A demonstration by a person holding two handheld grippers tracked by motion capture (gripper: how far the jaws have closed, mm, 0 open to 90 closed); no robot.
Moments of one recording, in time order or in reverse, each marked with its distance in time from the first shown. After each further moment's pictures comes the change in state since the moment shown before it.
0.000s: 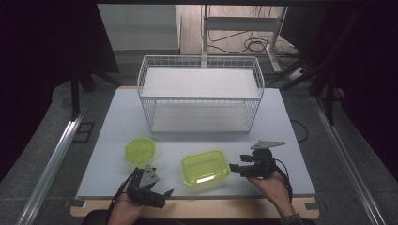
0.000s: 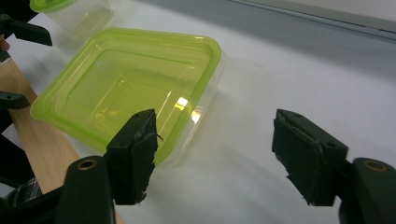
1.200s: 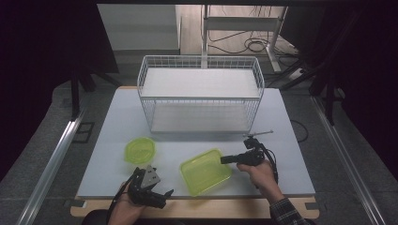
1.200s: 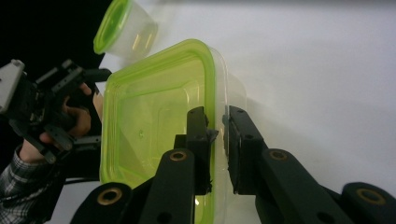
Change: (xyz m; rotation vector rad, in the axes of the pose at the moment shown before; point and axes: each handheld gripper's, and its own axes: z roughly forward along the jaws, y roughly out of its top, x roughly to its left) left arm -0.001 0.000 0.002 0.011 0.010 0.017; right arm -0.024 0.021 0.041 0.112 0.320 0.342
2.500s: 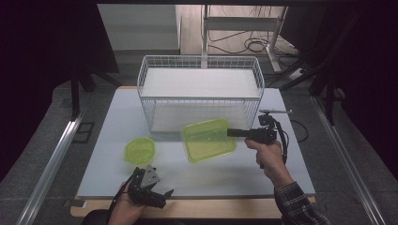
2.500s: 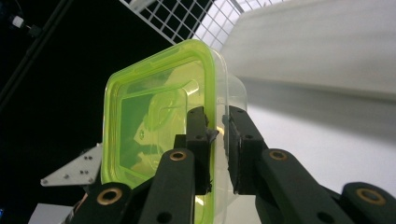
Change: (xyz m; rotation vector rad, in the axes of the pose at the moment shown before) left arm 0.001 0.000 0.001 0.000 -0.005 -0.006; right arm 0.039 0.053 -0.056 -0.233 0.051 0.000
